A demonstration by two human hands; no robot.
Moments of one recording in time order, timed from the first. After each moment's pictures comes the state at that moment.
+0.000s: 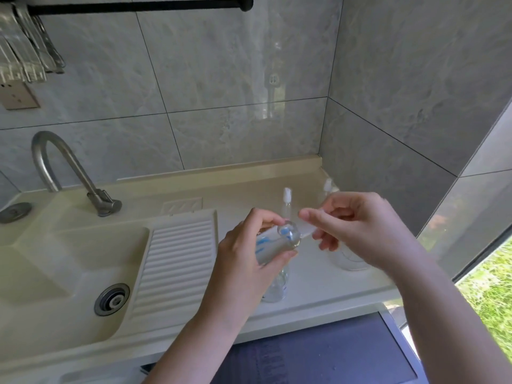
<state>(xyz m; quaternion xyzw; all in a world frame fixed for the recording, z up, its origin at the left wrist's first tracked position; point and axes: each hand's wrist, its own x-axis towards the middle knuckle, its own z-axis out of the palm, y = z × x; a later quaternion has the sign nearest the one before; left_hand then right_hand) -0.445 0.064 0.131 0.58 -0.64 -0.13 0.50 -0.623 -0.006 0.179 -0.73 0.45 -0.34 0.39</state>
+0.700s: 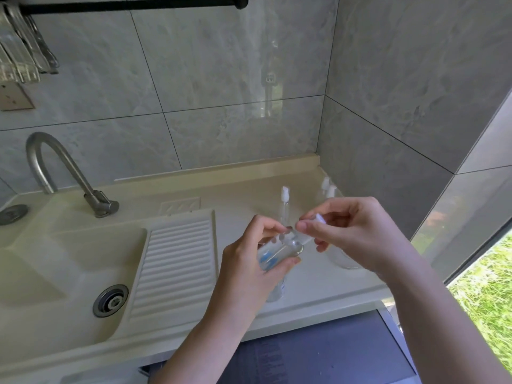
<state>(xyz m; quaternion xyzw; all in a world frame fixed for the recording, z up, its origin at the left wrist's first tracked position) -0.453 0.062 0.117 0.58 -0.62 -0.19 0.49 -0.625 -0.008 0.169 -0.71 0.42 -0.36 0.44</state>
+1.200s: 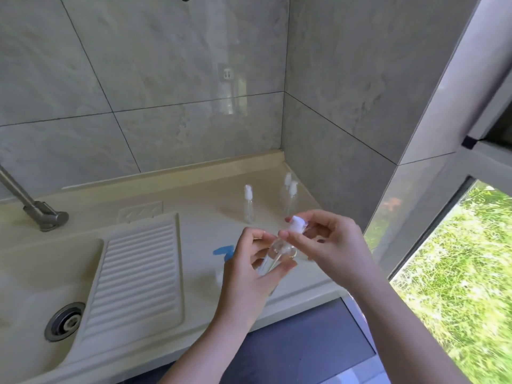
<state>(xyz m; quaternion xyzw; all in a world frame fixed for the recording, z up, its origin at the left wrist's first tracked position) -0.509 0.036 0.083 0.55 -0.53 -0.37 0.53 -0.660 -0.005 0.128 -0.65 0.53 -0.40 0.38</state>
